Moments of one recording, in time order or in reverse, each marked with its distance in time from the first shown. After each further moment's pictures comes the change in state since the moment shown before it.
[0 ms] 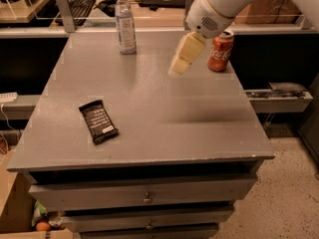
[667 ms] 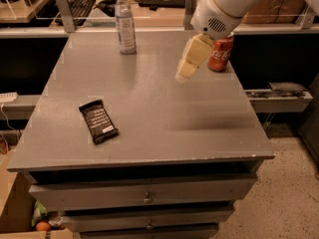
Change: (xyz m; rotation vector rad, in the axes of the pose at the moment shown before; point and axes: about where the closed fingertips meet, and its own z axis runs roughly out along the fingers) arm 0.015 0.013 -0.016 -0.007 0.045 -0.013
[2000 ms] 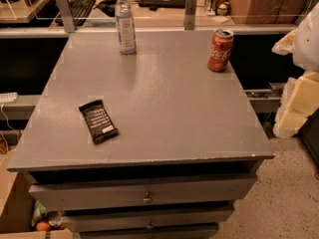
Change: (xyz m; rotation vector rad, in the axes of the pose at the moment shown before) arm 0.138 0.109 -0.125 -0.013 0.282 0.002
